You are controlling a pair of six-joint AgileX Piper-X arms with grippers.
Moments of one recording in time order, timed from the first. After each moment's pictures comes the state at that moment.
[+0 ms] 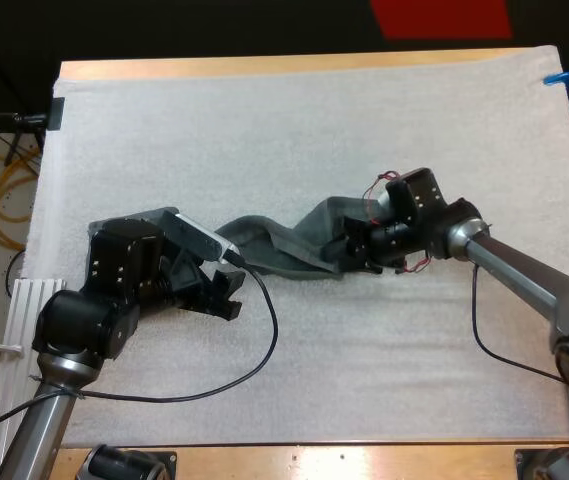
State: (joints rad) left arm -0.28 0.93 -0.88 0.91 0.31 -1.64; right arm 0.46 1.85 -1.06 0.38 -0.74 -1.06
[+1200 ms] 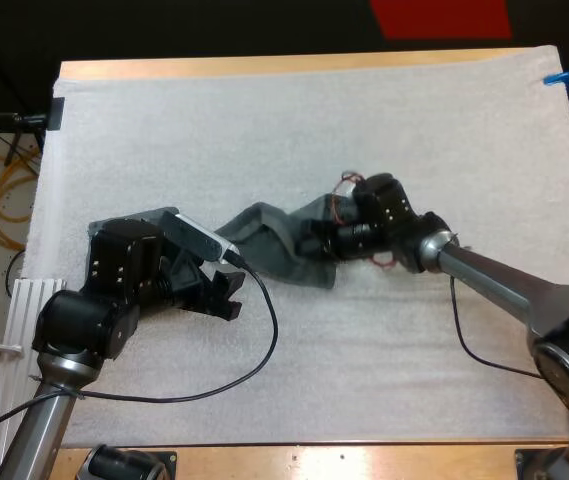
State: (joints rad) left arm -0.28 0.93 -0.88 0.92 0.31 -1.64; right arm 0.57 1.88 -1.08 0.10 -0.60 -1.06
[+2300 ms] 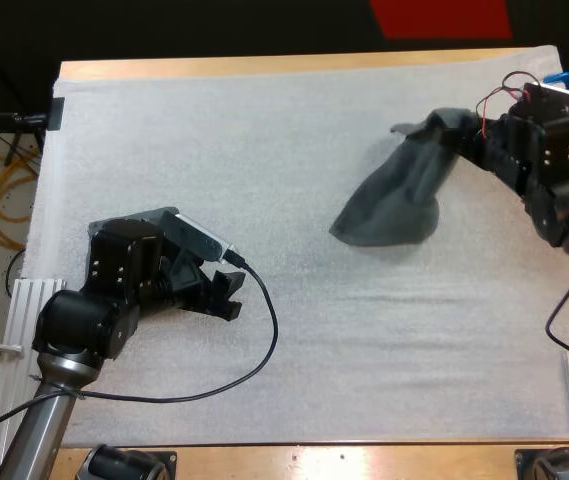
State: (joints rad) left arm -0.28 0.93 -0.88 0.92 0.31 -1.64; right arm 0.23 1.40 -1.12 0.38 -0.01 -1.49
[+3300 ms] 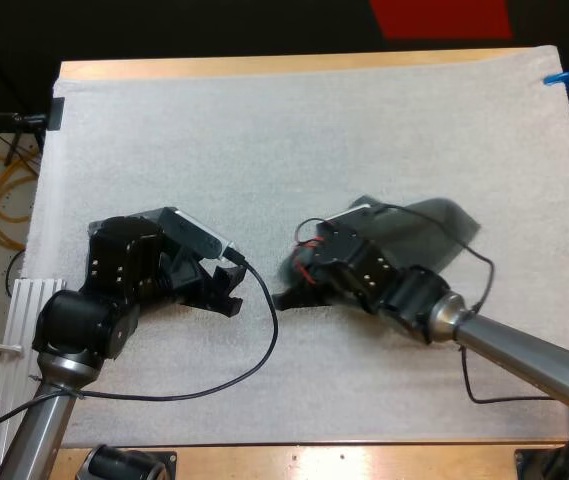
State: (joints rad) left arm -0.28 0.93 -0.88 0.88 0.31 -1.64; right arm 0.89 1.54 -1.00 0.34 -0.03 -1.39
